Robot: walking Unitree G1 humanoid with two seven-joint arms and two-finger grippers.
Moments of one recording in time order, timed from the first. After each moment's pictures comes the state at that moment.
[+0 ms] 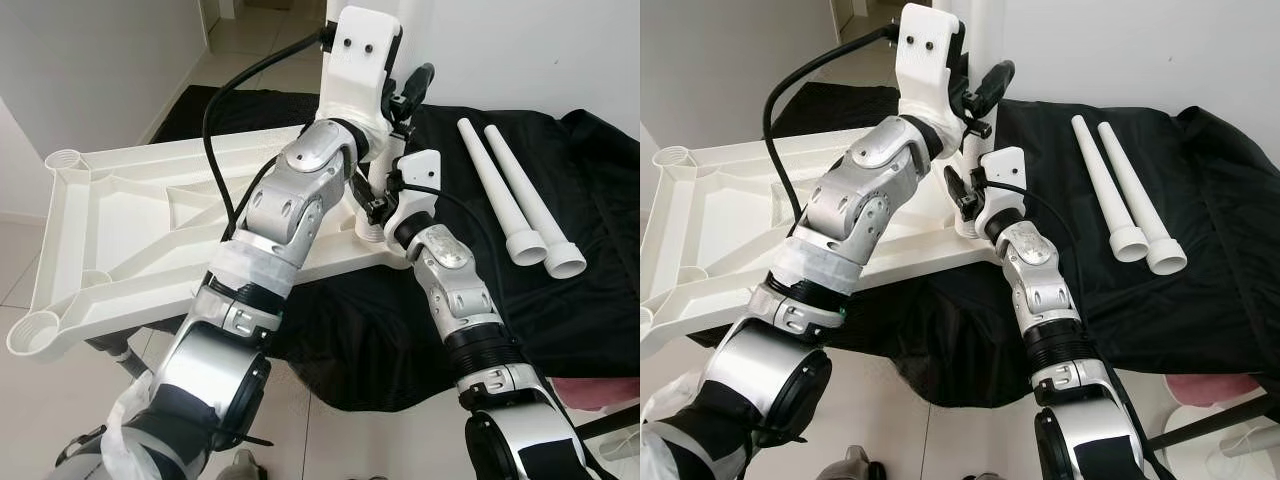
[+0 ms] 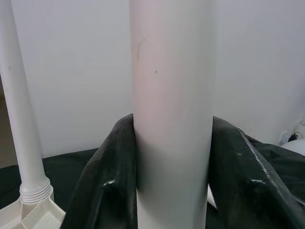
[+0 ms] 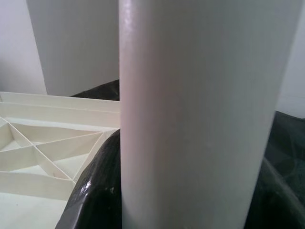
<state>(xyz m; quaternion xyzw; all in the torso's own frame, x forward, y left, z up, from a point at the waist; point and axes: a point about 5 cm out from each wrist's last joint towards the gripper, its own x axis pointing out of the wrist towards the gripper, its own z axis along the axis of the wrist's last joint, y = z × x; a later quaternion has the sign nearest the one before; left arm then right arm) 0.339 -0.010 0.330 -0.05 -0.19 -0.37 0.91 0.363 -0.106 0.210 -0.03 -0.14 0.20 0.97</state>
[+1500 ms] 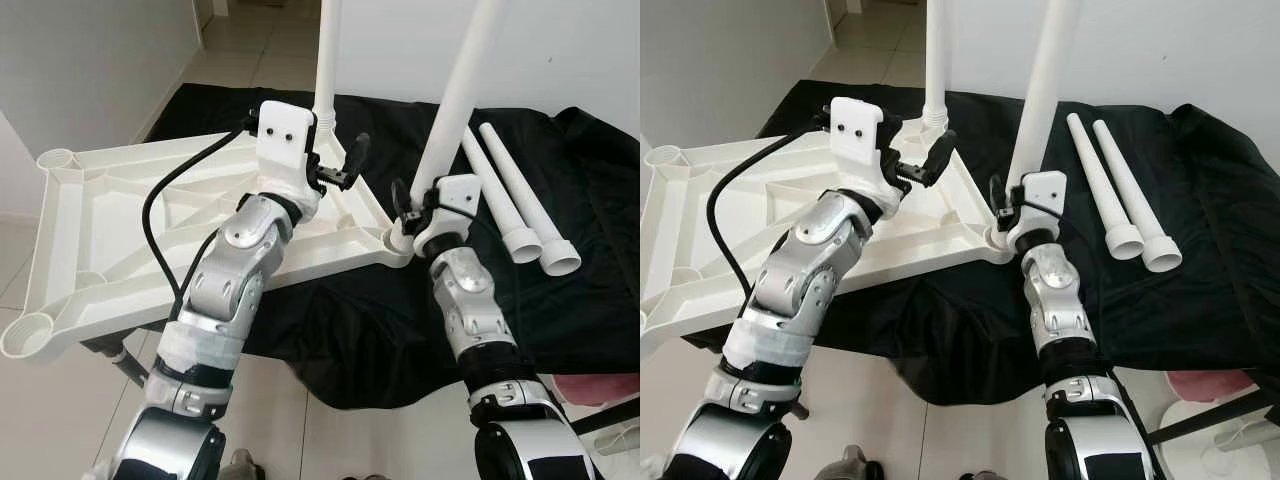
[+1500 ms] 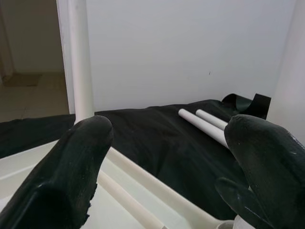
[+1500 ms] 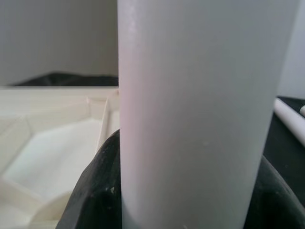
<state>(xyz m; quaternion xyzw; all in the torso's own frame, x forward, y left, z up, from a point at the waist) 0.324 0.050 0.263 -0.04 -0.16 -0.30 0.94 0.360 -0.146 0.175 -0.03 -0.15 0.08 0.99</state>
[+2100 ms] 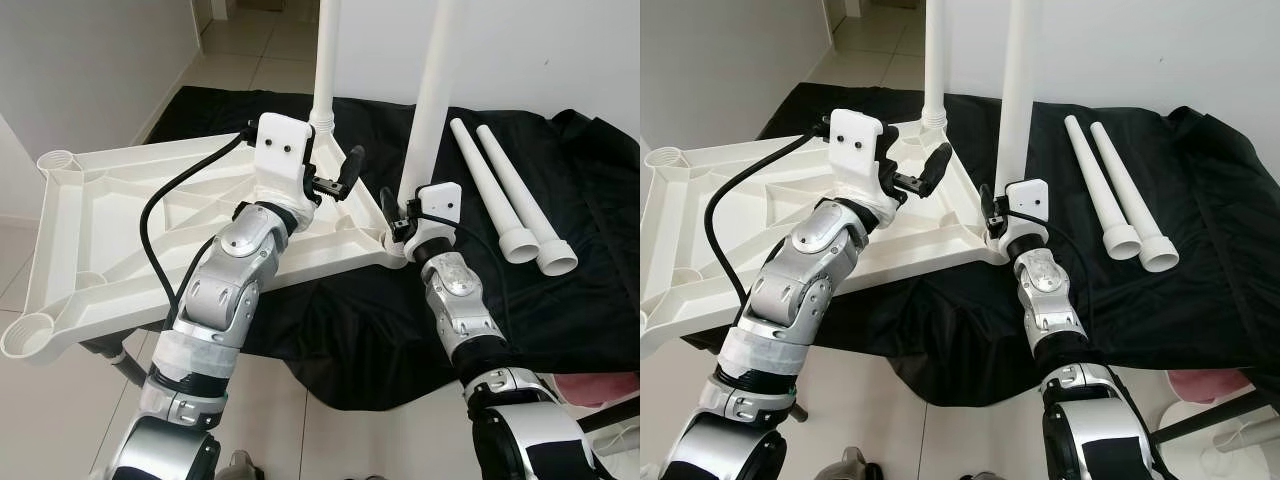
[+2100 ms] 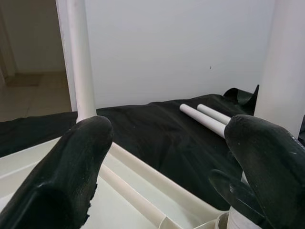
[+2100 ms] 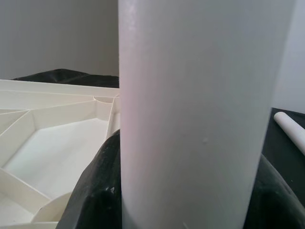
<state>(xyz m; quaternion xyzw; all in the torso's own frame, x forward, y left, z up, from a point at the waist) 0.321 0.053 0.259 -0.02 -0.15 -0.29 0.94 0.367 -0.136 0.169 -0.06 -0.16 0.11 0.98</state>
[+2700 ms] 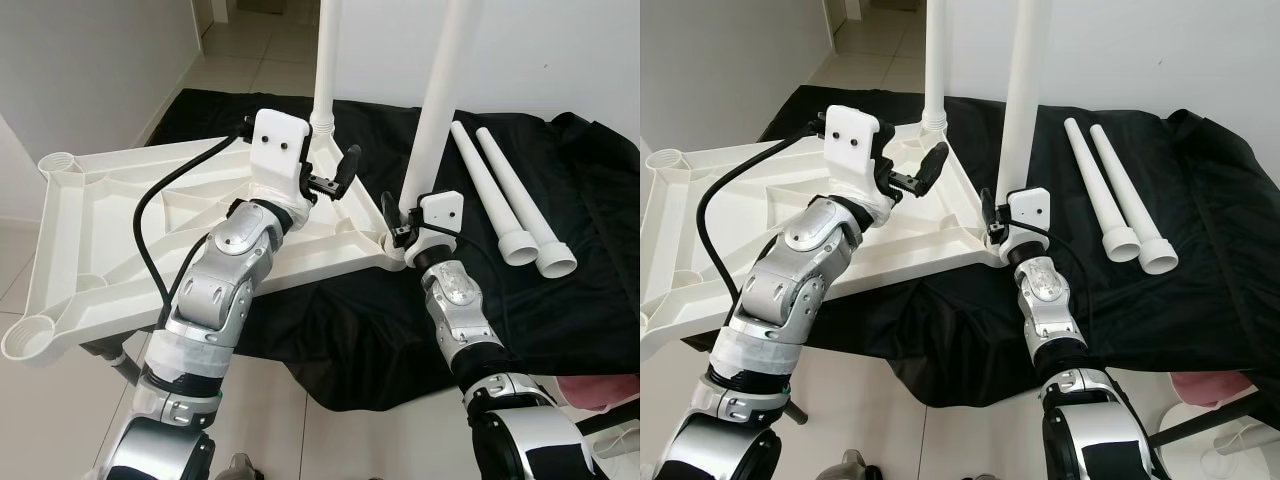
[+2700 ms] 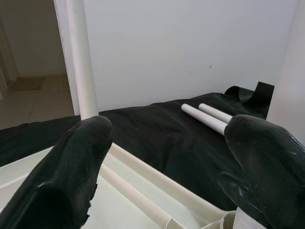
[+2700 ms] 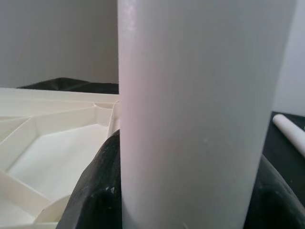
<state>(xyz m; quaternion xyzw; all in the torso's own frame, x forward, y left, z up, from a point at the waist) 0.320 0.060 0.262 0.00 -0.15 -0.29 0.95 0.363 -0.137 0.157 -0.03 -0.15 0.10 0.98</state>
